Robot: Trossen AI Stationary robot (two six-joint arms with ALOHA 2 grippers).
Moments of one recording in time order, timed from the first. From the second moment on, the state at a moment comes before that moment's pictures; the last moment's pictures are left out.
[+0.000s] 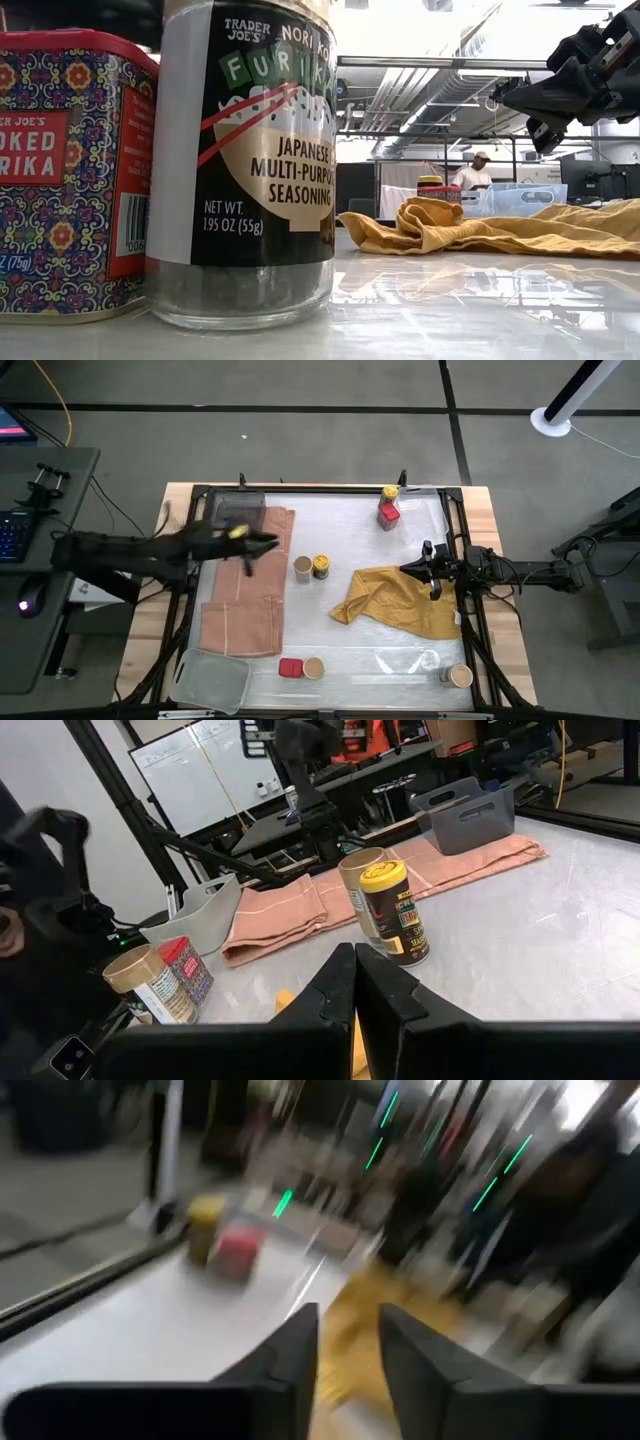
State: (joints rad) left arm 0.10 0.88 0.57 0.08 -0.16 -0.28; right arm -0.02 0.07 0.01 0.01 0.00 0.36
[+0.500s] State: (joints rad) left arm 0.20 1.42 1.26 -0.78 0.07 -0.09; right arm -0.02 0.07 0.01 0.01 0.00 0.36
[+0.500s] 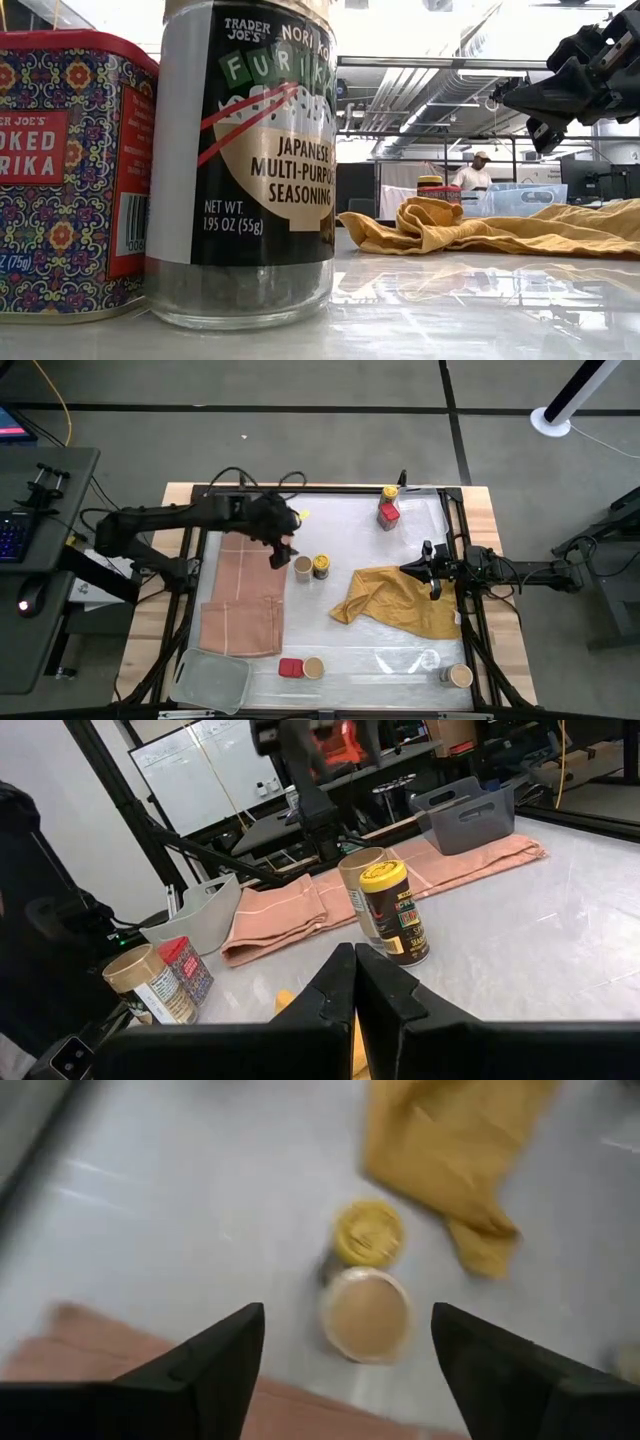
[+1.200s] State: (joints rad) left arm 0.12 1.43 1.02 -0.48 -0.01 0.07; right arm -0.02 0.07 0.01 0.01 0.00 0.36
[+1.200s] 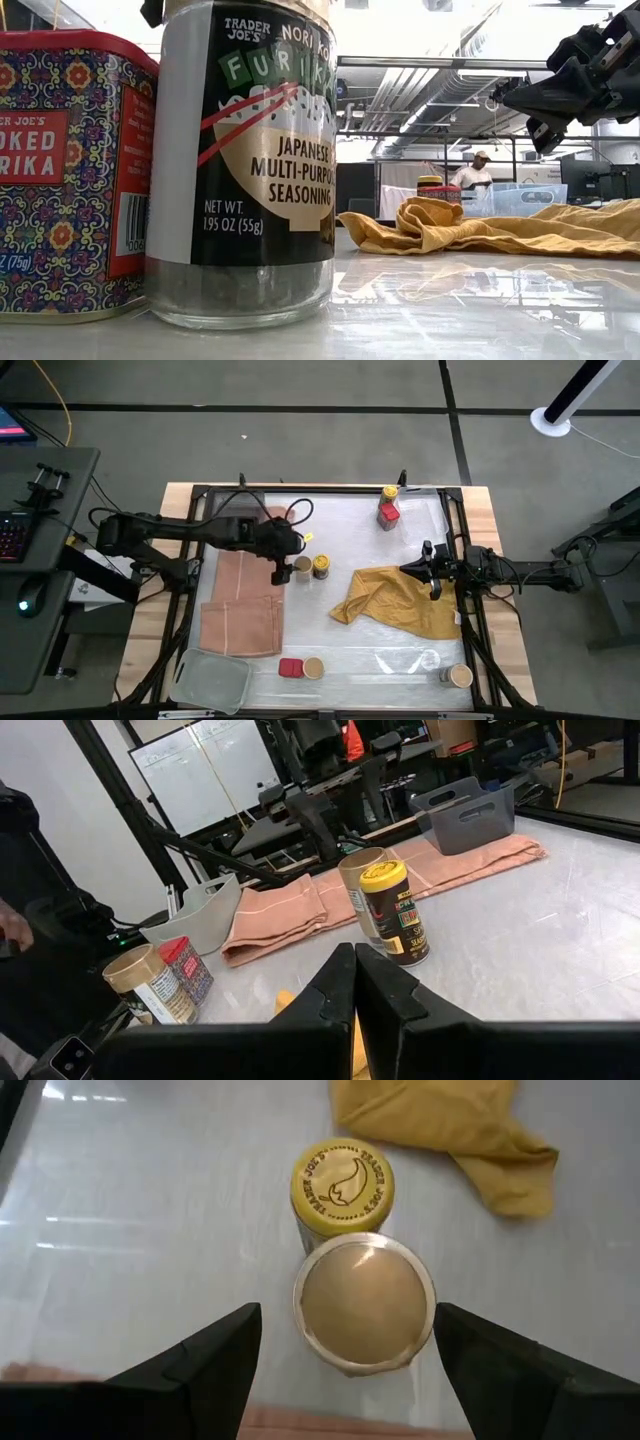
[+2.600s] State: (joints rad) left arm 0.16 1.46 1.02 -0.44 0.10 0.00; right arm -0.02 0.07 0.01 0.01 0.00 0.36
